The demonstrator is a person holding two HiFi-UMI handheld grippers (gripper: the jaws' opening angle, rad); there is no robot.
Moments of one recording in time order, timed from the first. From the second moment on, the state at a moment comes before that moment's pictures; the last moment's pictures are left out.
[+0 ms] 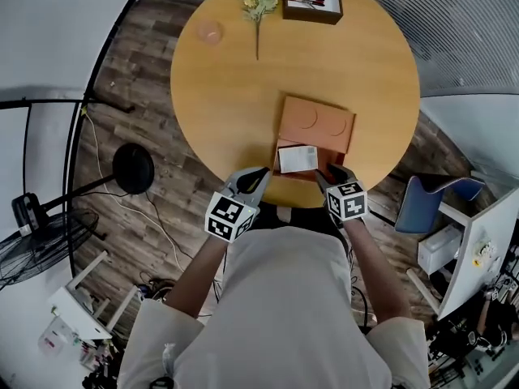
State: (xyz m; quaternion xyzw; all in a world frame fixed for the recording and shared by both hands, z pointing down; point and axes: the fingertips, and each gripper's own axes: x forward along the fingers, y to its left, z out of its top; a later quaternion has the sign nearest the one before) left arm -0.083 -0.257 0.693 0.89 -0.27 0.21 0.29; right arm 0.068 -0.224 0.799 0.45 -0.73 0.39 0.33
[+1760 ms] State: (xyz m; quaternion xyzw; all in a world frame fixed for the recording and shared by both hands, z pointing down) left arm -0.122 -0.253 0.721 0.86 -0.33 0.23 0.31; right arm 0.032 -0.229 0.863 0.45 -0.68 0.50 0.28
